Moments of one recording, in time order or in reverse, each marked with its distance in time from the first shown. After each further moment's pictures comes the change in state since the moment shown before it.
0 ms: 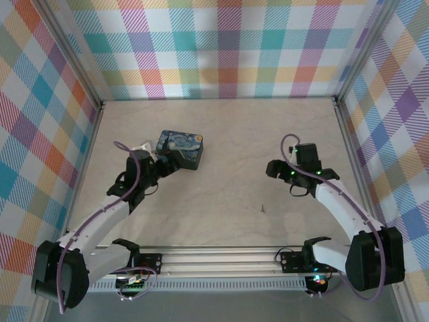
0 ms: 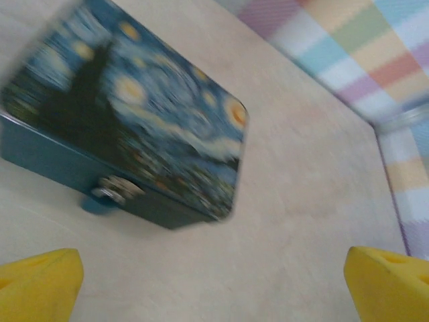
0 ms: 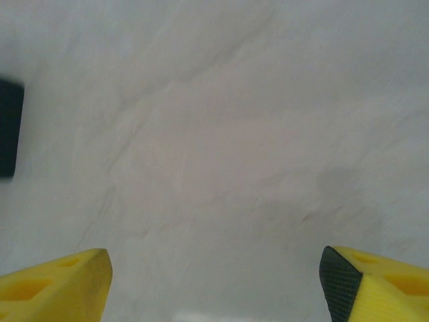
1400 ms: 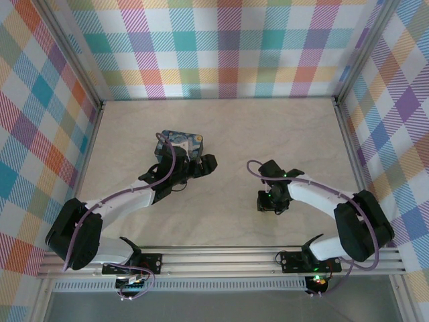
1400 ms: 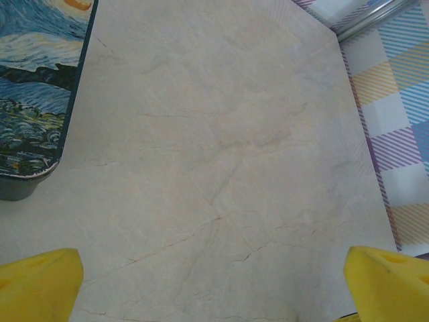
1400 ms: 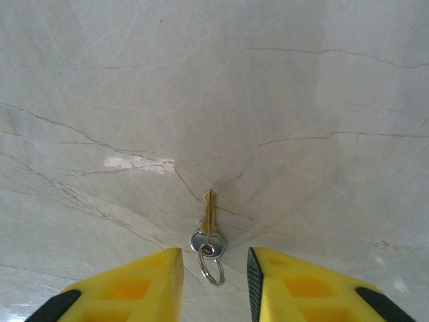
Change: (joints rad) left arm -0.257 0.294 0.142 0.117 -0.017 -0.025; right arm 0.301 0.254 -0.008 -0.232 0.055 0.044
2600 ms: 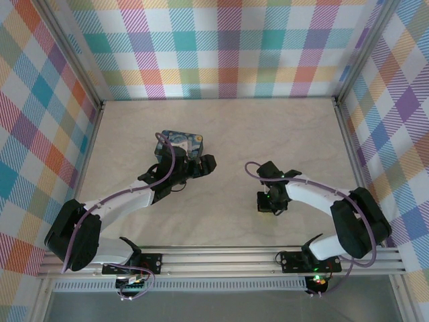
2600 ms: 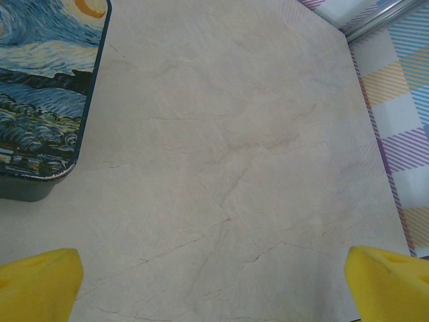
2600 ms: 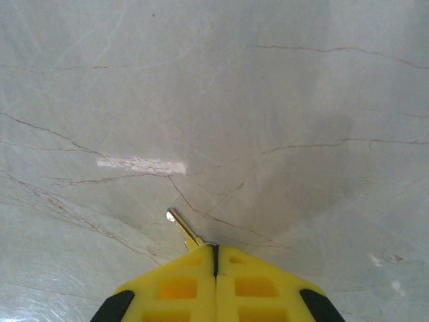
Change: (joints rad) left arm 0.000 -0.012 0.002 -0.026 -0.025 0.018; right arm 0.013 0.015 -0.018 0.032 0.012 0.012
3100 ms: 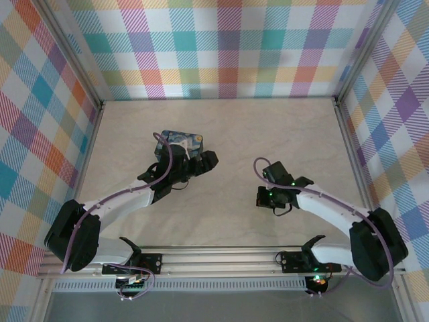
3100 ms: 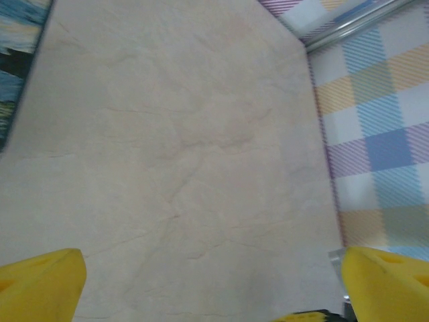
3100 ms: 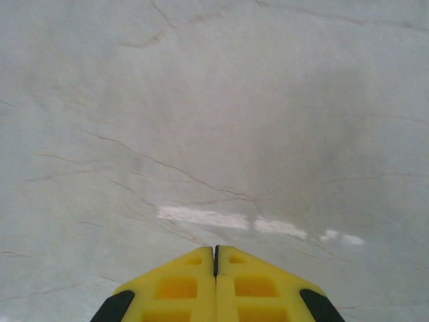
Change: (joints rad) left arm 0.000 0.002 0.018 0.063 0.102 -0.153; right arm 0.000 -0.206 -0.070 0.168 -0.051 0.117
